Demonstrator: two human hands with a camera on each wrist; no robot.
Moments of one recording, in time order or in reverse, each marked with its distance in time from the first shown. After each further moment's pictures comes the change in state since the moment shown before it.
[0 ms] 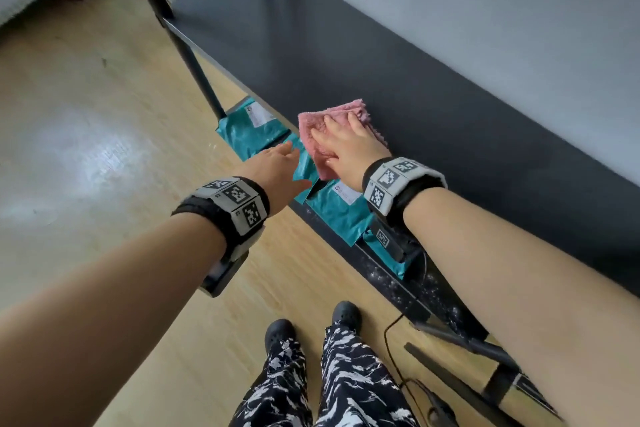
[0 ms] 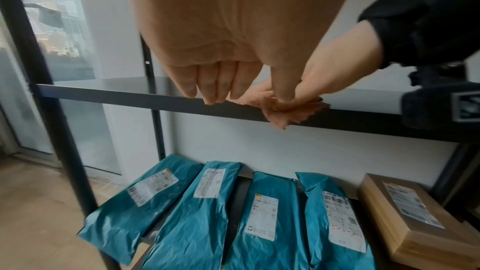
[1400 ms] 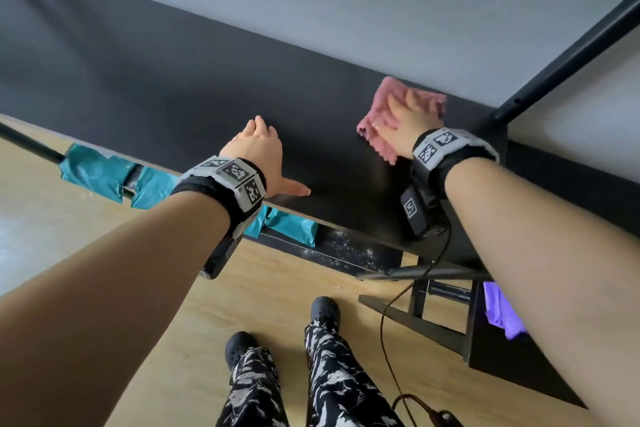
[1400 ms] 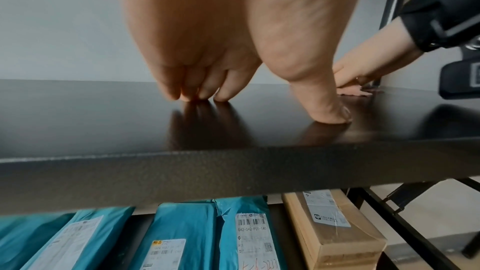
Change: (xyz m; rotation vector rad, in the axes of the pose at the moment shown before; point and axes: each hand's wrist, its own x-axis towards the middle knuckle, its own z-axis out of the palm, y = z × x) left_hand 0.042 0.207 0.024 0.362 -0.143 0.250; right_hand -0.206 0.237 0.045 0.293 0.148 0.817
